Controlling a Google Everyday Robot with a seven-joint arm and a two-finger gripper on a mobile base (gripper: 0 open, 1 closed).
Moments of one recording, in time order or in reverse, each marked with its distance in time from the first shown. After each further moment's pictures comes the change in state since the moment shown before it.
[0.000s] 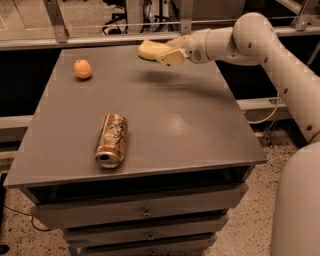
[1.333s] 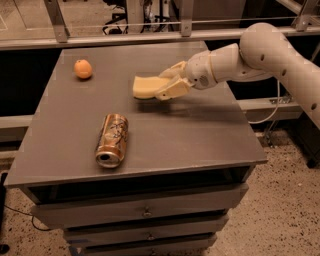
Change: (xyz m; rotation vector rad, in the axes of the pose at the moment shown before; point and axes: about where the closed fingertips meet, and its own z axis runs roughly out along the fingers) arm 0.029 0.124 -0.043 -0.262 0.103 -0.099
